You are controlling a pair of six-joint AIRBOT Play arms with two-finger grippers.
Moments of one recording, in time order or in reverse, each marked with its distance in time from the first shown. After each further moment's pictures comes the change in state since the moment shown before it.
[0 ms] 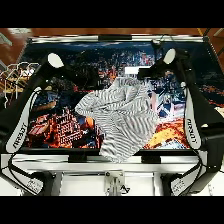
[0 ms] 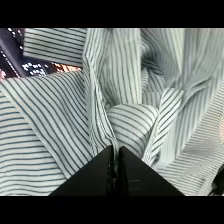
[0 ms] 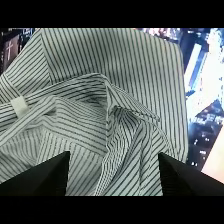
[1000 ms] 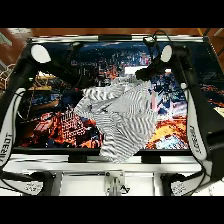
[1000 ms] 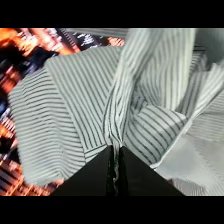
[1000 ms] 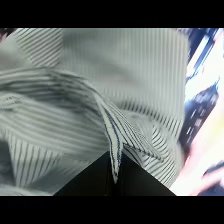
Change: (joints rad) left arm -0.009 0.182 0.000 0.264 -0.132 -0.010; right arm 0.097 0.153 -0.024 -0.114 0.197 0.030
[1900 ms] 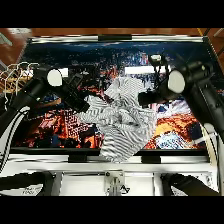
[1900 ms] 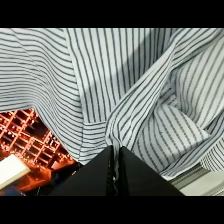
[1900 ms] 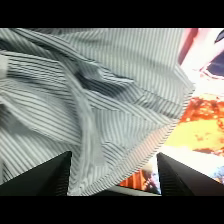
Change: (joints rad) left arm -0.142 0.145 -0.325 0.166 -0.039 -0.077; right arm 0.170 0.417 -0.373 -0.177 0.148 0.240
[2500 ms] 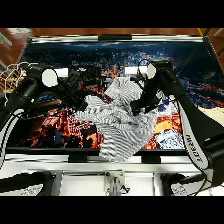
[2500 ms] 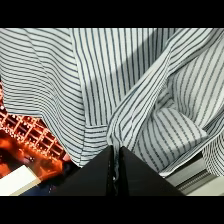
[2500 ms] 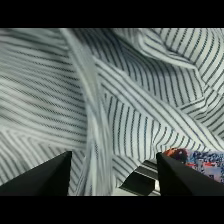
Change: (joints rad) left arm -0.002 0.039 -0.006 0.037 0.020 0.005; right arm -0.078 -0.414 0.145 0.227 0.231 -0.230
